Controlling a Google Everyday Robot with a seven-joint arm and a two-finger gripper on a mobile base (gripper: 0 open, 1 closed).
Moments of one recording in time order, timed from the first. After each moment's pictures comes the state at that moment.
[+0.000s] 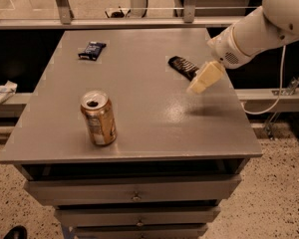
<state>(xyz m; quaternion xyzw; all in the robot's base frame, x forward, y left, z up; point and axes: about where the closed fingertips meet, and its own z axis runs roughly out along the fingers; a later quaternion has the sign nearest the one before) 0.627 -0.159 0.889 -0.52 0.78 0.07 0.33</state>
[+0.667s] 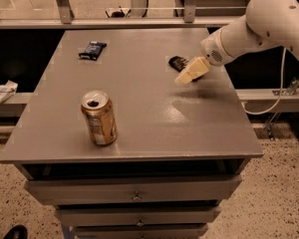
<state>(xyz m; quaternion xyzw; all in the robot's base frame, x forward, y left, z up) 0.693 -0.149 0.864 -0.46 0.80 0.10 0.37</state>
